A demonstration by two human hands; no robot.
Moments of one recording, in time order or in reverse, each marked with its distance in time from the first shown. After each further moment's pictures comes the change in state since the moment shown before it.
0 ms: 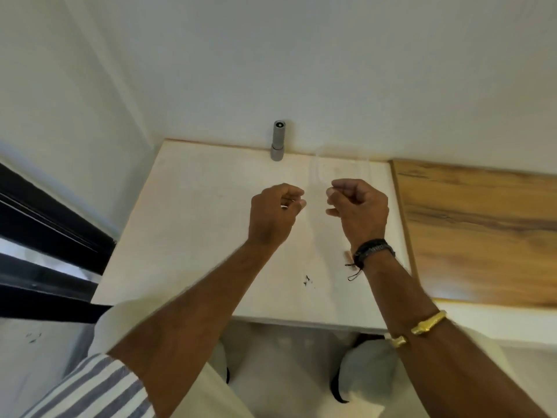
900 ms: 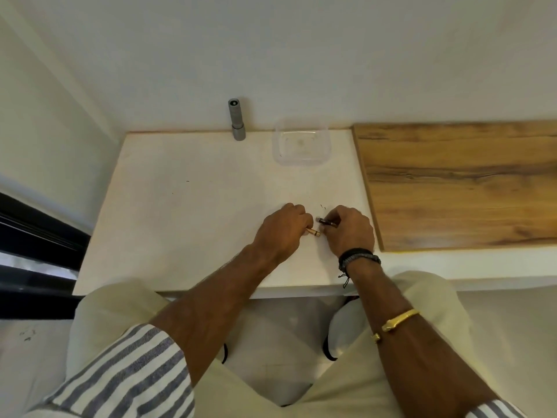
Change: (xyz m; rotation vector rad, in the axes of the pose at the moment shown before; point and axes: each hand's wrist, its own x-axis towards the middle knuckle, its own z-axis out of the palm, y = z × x) left_hand -0.063 0.016 0.069 0.660 -0.580 0.396; right_hand -0.041 0.064 -0.078 -0.889 -0.079 0.159
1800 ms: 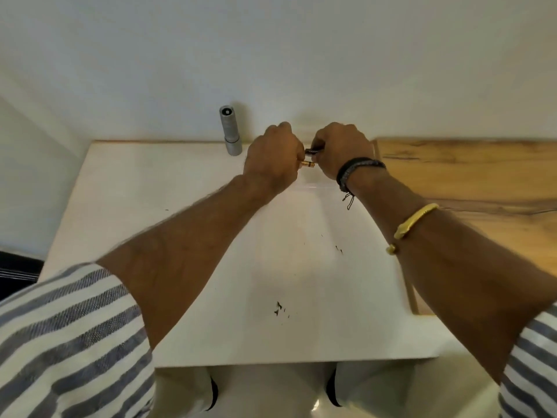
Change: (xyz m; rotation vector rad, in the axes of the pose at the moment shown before) left_hand 0.160 -0.088 -0.069 0.032 0.223 -0.271; right_hand 0.190 -0.120 -0.021 -0.300 -0.003 -0.330
